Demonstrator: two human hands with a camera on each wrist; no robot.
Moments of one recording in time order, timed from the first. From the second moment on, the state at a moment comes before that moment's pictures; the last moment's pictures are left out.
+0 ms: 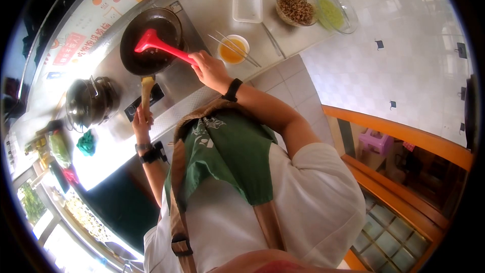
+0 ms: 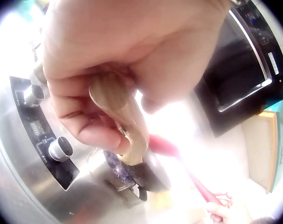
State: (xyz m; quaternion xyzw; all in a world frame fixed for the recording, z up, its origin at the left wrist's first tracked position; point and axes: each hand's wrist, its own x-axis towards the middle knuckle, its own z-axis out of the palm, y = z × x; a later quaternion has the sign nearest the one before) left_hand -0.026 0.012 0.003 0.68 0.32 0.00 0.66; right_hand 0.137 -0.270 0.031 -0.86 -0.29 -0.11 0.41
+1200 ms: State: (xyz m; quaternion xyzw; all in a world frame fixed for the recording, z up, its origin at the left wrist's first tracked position) left_hand -0.081 0.055 -0.039 0.74 0.33 0.09 0.58; right_hand 0.116 -0.279 0.031 -0.85 -0.27 -0.11 0.45
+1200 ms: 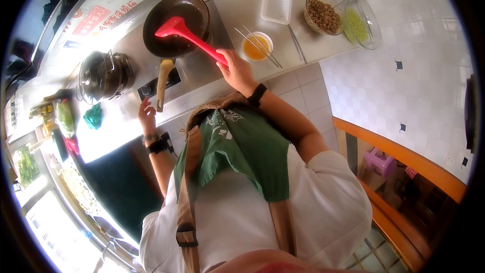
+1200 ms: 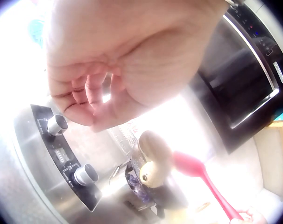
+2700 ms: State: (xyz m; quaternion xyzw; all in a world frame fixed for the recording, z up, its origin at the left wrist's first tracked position) left_hand -0.077 0.052 -0.038 0.71 0.37 0.09 0.59; right_hand 0.115 -0.274 0.032 -0.84 -0.27 -0.12 0.45
